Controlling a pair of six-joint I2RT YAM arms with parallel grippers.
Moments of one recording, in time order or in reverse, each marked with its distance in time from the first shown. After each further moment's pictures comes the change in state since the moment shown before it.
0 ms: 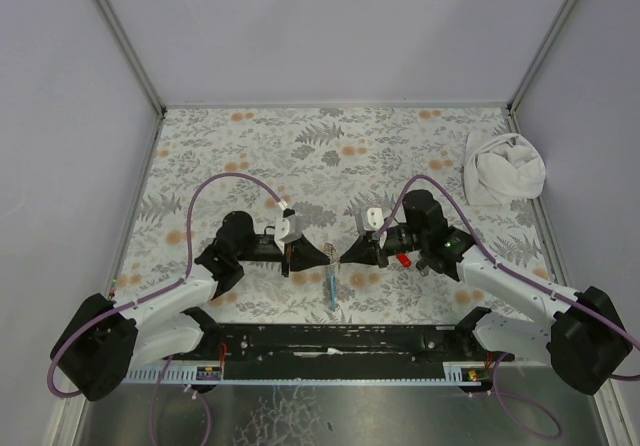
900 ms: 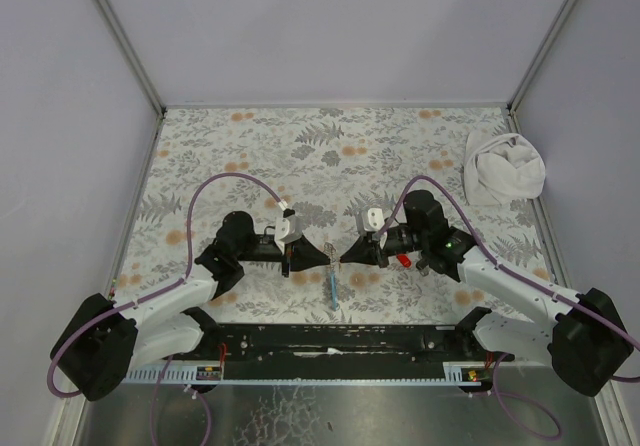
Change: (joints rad) left arm 0.000 0.000 0.000 0.000 0.000 0.001; right arm 0.000 -0.008 0.000 -0.014 0.008 -0.011
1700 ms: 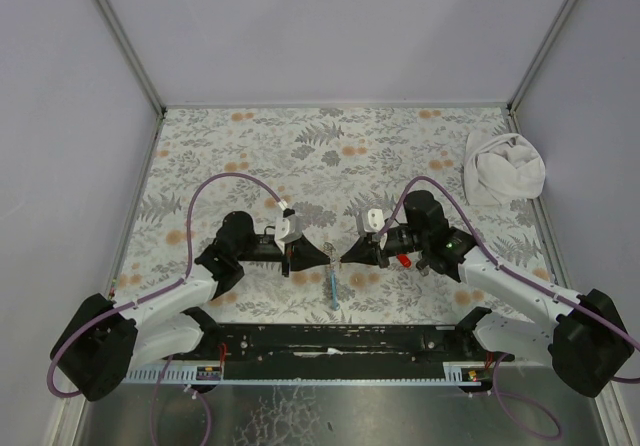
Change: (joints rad) left arm 0.000 -0.002 0.000 -0.001 -0.007 -0.002; right arm 0.000 -0.006 0.000 -0.014 0.011 -0.013
